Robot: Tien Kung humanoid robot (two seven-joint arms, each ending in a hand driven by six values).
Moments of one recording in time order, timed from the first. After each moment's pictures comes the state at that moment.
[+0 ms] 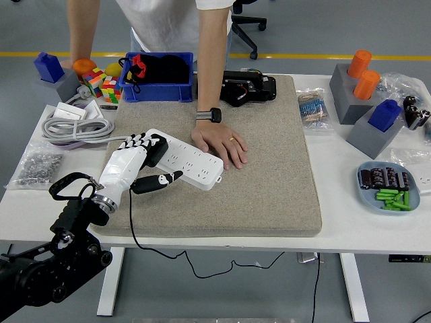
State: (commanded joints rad) left arm -0.40 0.27 -0.66 -1.10 1.88 0.53 0.14; right arm 0.09 -0.25 1.33 0.21 -1.12 -0.06 -0.07
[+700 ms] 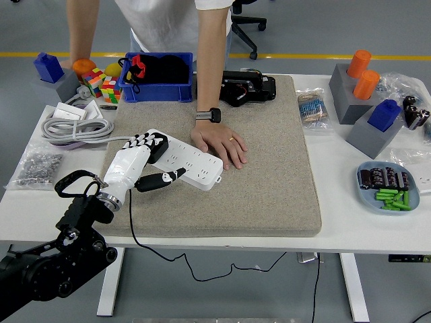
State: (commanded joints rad) left arm -0.42 0.25 -0.64 -1.06 1.83 0.53 0.14; right arm 0.09 -0.25 1.33 0.21 -1.12 -0.06 -0.07
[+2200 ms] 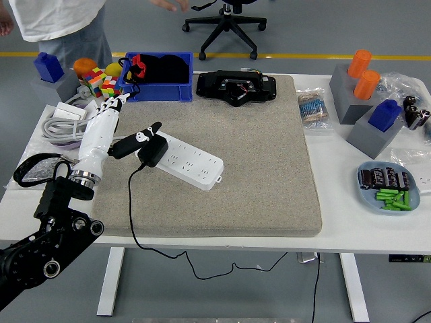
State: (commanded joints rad) left arm -0.36 0.26 -0.93 -1.18 1.73 0.61 0.02; right arm 0.09 -0.25 1.34 0.21 -1.12 -0.06 -0.07
